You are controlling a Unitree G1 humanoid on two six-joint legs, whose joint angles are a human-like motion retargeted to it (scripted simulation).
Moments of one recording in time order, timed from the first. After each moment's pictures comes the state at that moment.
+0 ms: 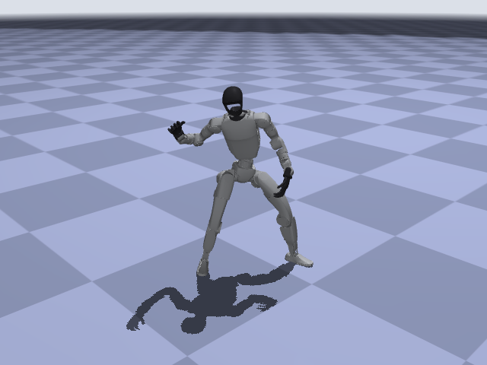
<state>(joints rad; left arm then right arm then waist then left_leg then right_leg) 0.03 0.30 0.08 0.69 -0.22 -0.20 -0.59 0.26 -0.85 -1.01 -0.28 0.38 -0.57 0.04 -0.46 0.43 0.25 -0.73 0.71 0.22 0.47 0.02 -0.26 -0.40 -0.23 -0.36 0.52 -0.33 0.16</state>
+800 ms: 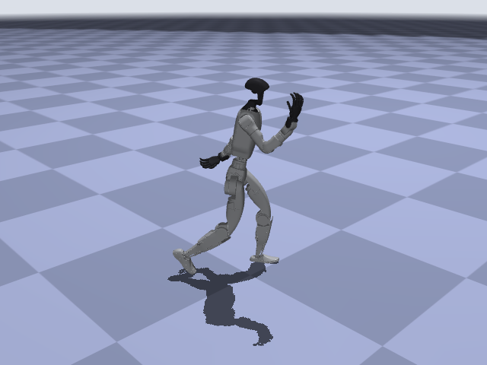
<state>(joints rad) 0.36 0.16 0.09 1.59 1.02 -0.01 -0.71 -0.92 -0.35 -0.08 -0.10 1.18 -0.49 0.25 -0.03 0.16 -0.02 -0.75 0.16 -0.12 0.64 -0.34 -0.20 -0.03 0.19 0.04 0.74 -0.05 0.20</state>
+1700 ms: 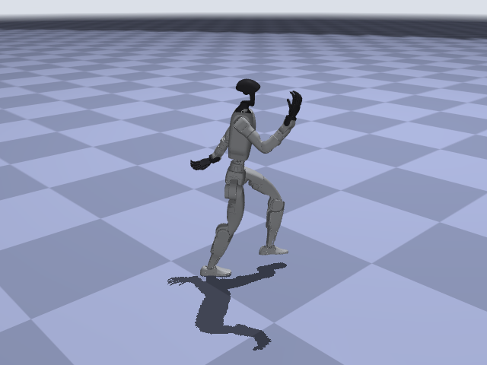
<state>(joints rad) 0.48 0.13 0.04 1.53 1.12 -0.07 -0.74 -0.94 -0.37 0.01 -0.03 1.16 -0.43 0.22 -0.01 0.05 -0.03 -0.99 0.31 0.30 1.03 -0.09 -0.16 0.04 0.20 0.09 0.16 -0.39 -0.21</state>
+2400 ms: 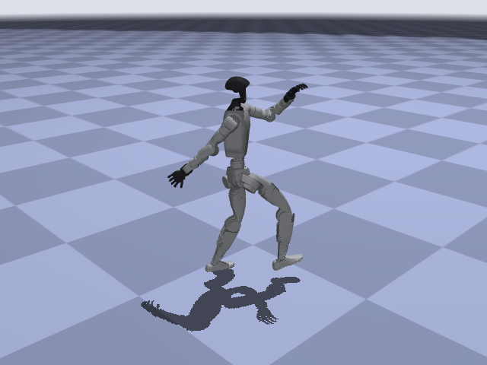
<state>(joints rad) -1.08 0.63 -0.14 0.19 0.59 -0.41 0.04 0.66 -0.25 -0.31 1.70 -0.31 0.06 0.15 -0.71 0.19 0.11 -0.04 0.12 -0.14 0.50 -0.59 -0.12 -0.72 -0.19 -0.31 0.84 -0.43 0.03</state>
